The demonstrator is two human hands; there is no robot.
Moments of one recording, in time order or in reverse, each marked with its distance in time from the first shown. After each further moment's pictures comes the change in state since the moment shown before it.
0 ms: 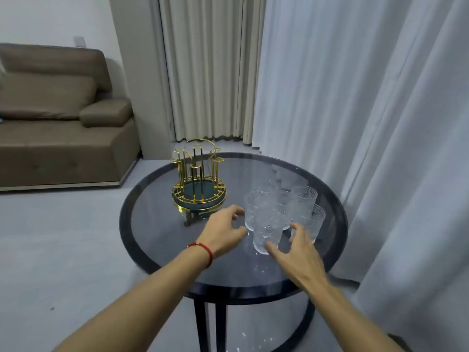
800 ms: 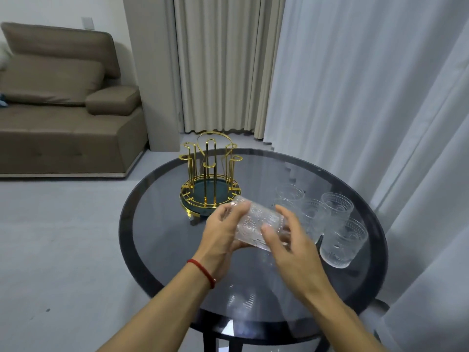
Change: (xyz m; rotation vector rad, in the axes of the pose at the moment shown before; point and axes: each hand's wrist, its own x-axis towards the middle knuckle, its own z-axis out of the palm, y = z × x) left_hand 0.025 -0.025 -0.014 -1.152 0.140 -0.272; right_hand 0.028 -0.071 0.029 0.452 -0.089 -0.191
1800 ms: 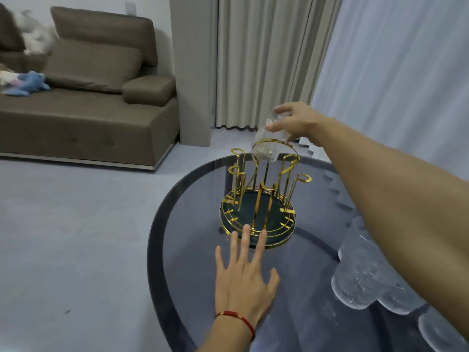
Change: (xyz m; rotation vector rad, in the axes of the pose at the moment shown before) left_hand 0.087 -0.080 -0.106 1.623 0.184 0.226; right_hand 0.368 -0.101 0.092 -0.359 -0.316 -0.041
